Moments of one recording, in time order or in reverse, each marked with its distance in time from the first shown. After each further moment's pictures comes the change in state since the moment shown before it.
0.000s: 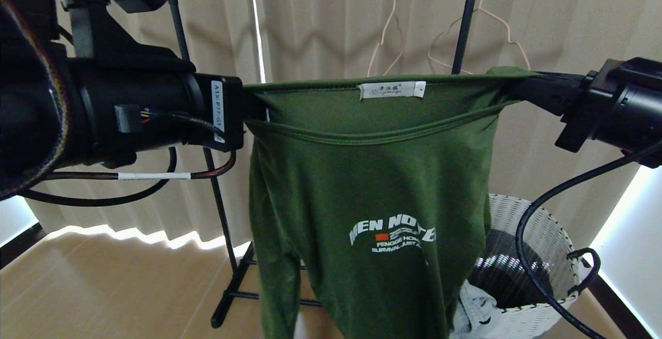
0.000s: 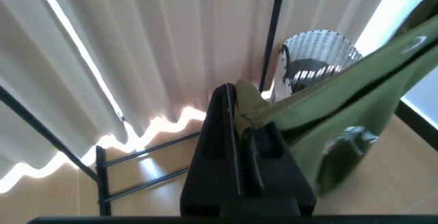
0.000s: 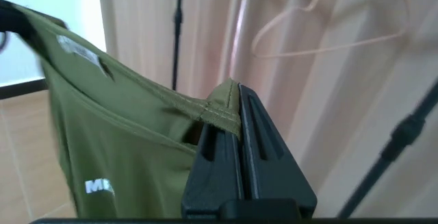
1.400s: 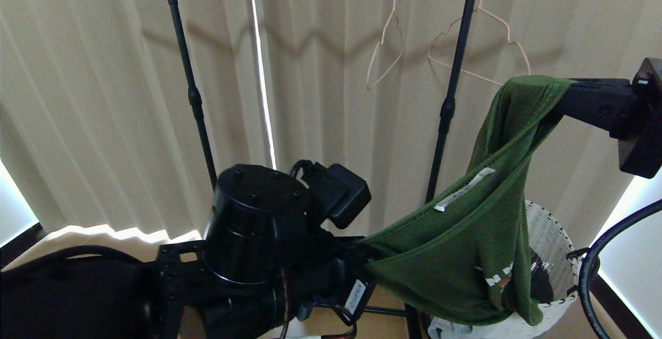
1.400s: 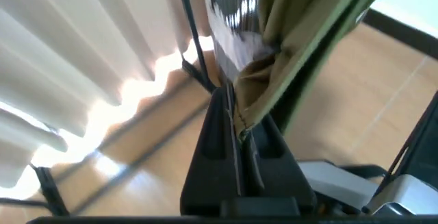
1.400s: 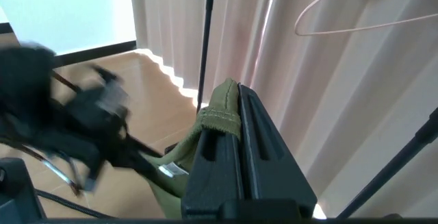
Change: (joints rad) left arm -0.237 0.245 0.439 -0.533 -0.086 0.089; right arm 0.122 -0.112 -0.092 0.300 -0.019 -0.002
